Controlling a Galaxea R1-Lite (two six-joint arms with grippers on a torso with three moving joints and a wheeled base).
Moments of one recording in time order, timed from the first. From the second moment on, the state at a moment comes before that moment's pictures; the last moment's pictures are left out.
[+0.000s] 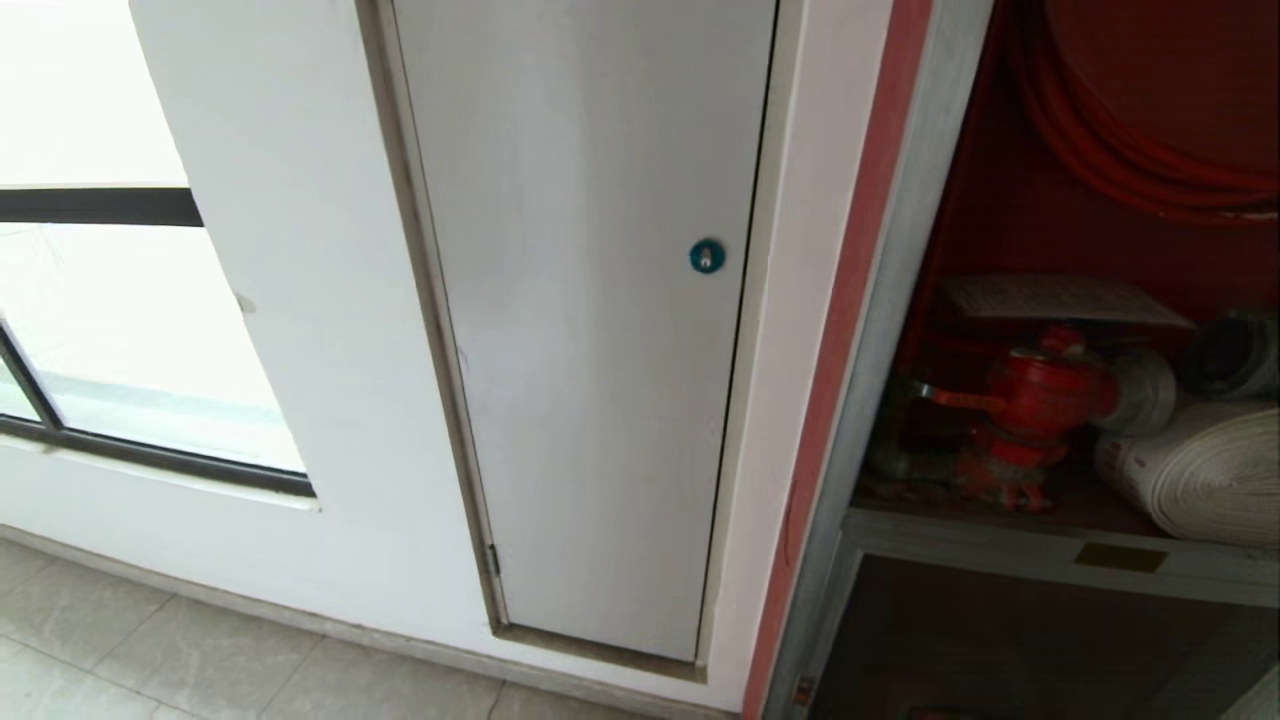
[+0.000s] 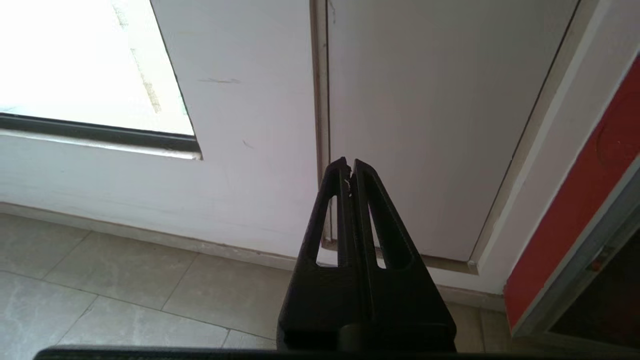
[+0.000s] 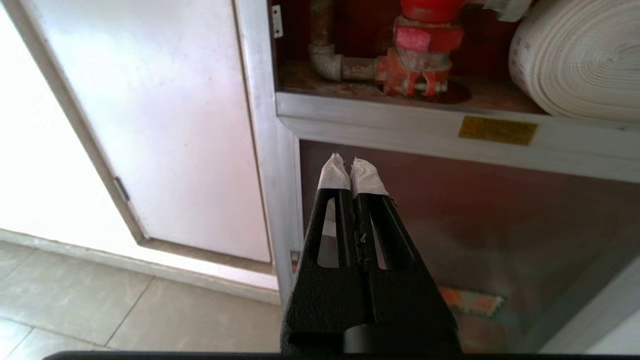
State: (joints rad) left arm 0.00 0.00 0.00 -0.02 -0.01 0.01; right arm 0.00 0.00 0.00 0.00 -0.01 0.02
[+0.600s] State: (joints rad) left arm 0.00 0.00 0.00 -0.02 -0.01 0.01; right arm 0.00 0.00 0.00 0.00 -0.01 0.02
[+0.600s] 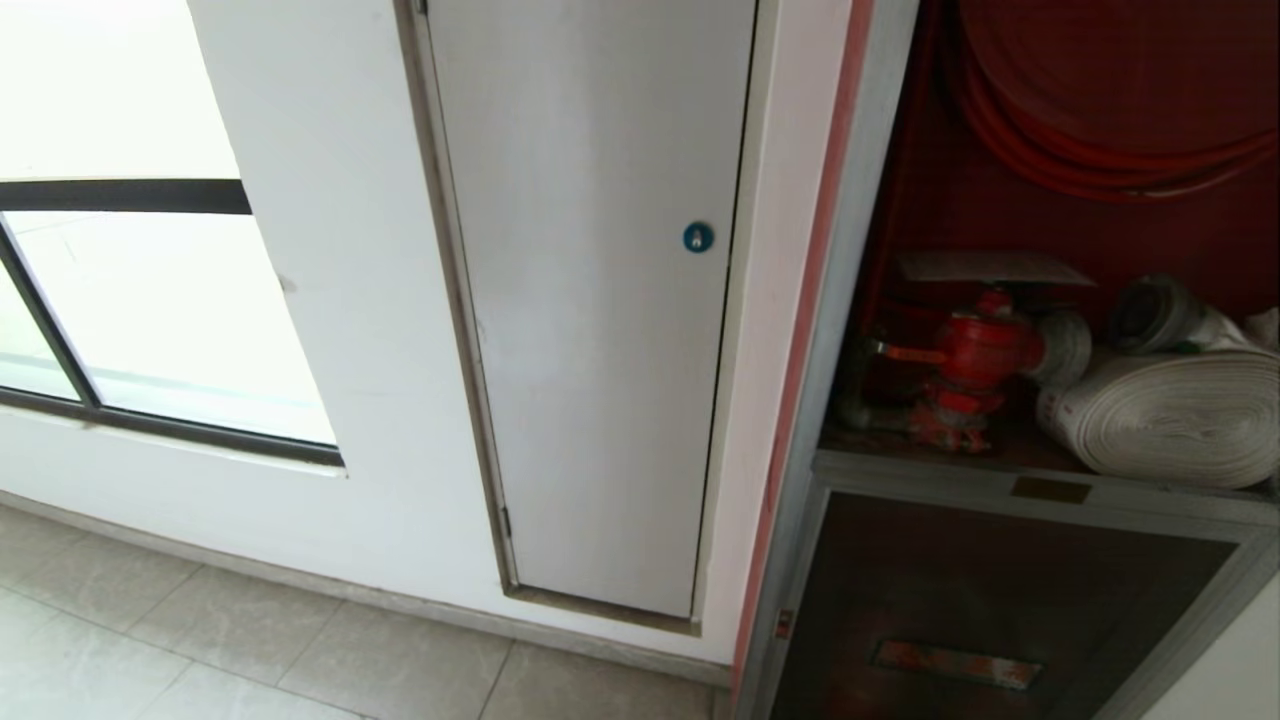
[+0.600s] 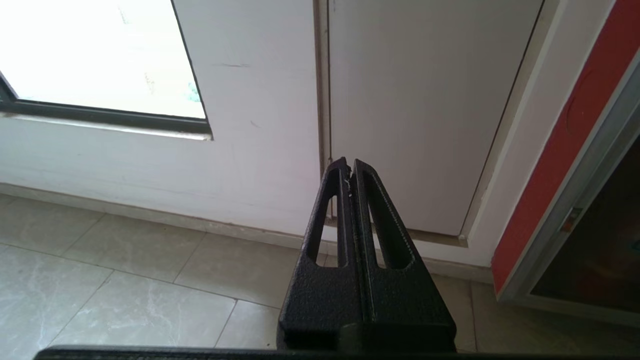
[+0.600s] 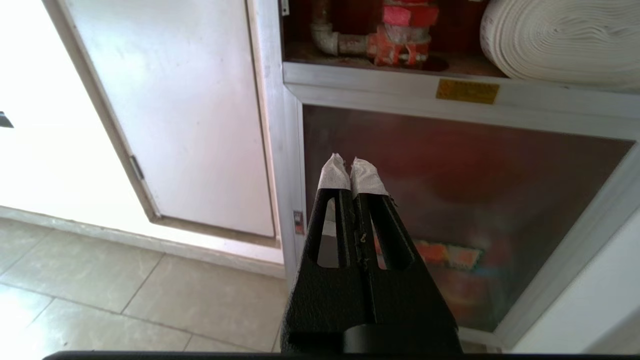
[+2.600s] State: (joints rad) left arm 0.00 0.00 0.00 -0.02 -0.01 0.01; right arm -0.01 0.23 -0.37 0.02 -0.13 -0.02
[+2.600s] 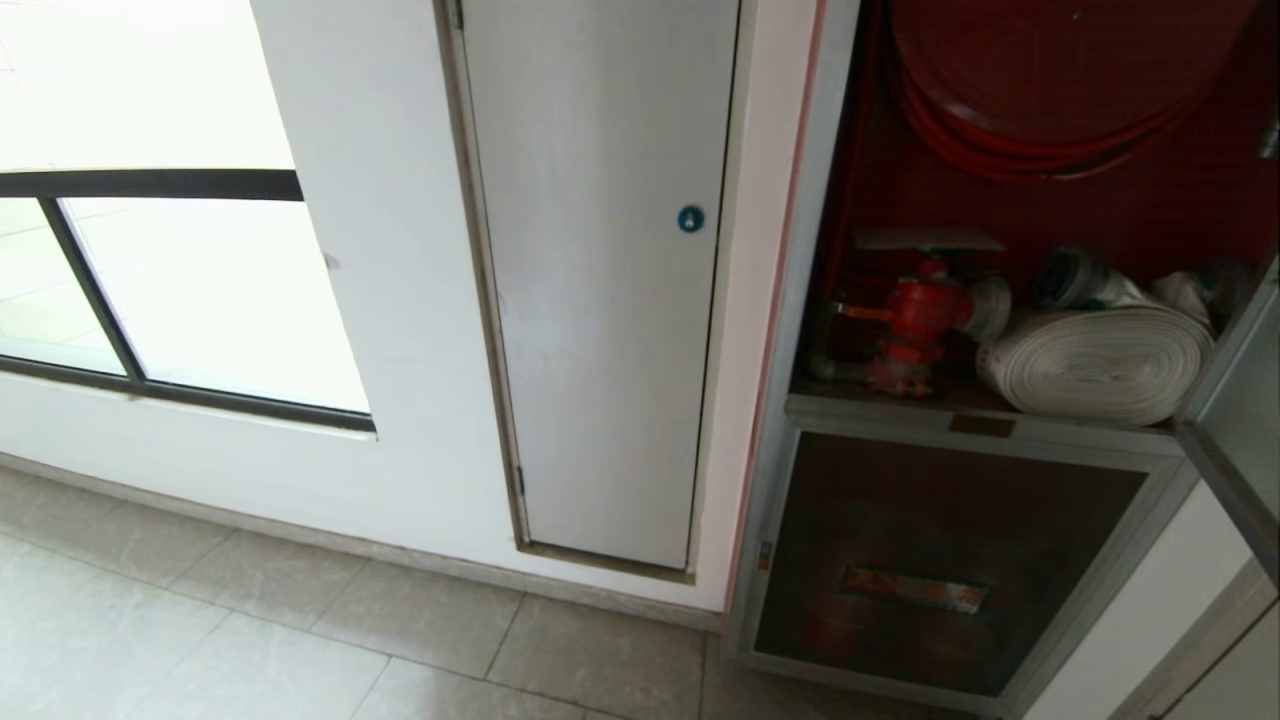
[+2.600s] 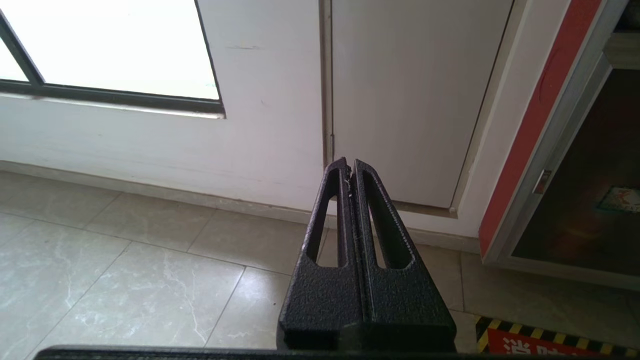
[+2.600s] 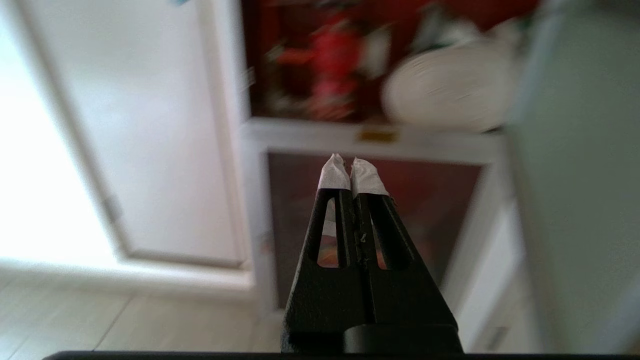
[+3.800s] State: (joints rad) left arm 0.00 0.00 0.00 -0.02 -0.01 0.01; right arm -0.33 0.66 -0.67 -0.47 -0.77 -0.02
